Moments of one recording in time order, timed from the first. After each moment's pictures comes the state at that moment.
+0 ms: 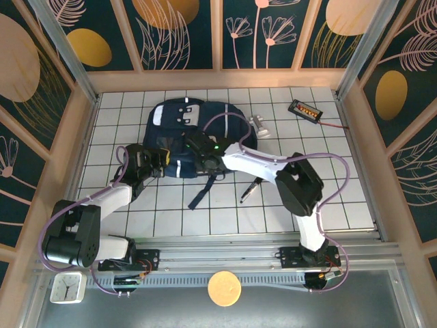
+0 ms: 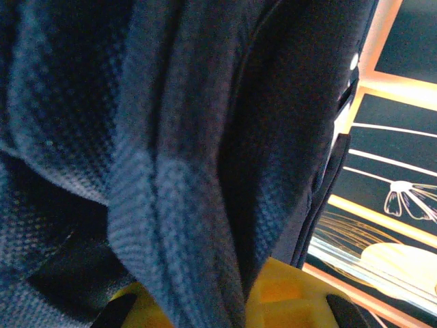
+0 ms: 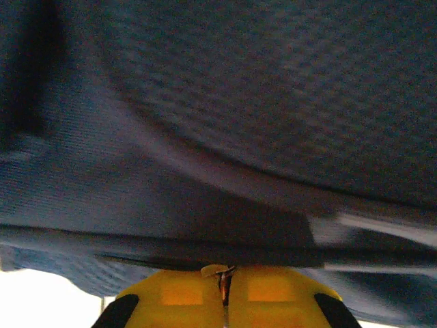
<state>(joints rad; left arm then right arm) -0.20 1.34 0.50 0.33 0.28 -1.64 0.91 1.97 1.53 -0.69 0.15 0.73</state>
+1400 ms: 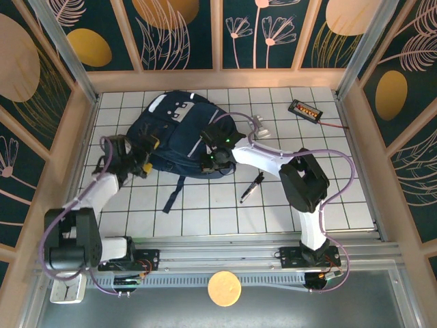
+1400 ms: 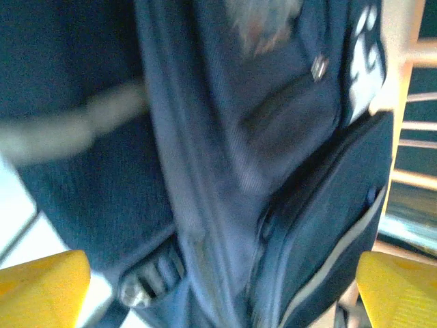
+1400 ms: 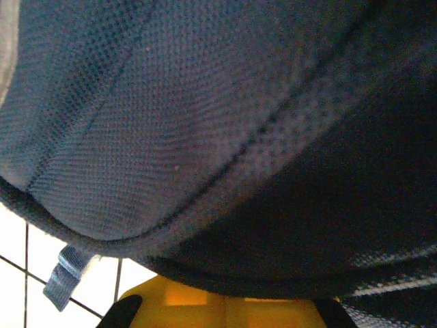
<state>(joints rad) -0.01 1.29 0.63 -0.06 0.46 -1.20 0.82 1.98 1.50 -0.63 -0.18 0.59</state>
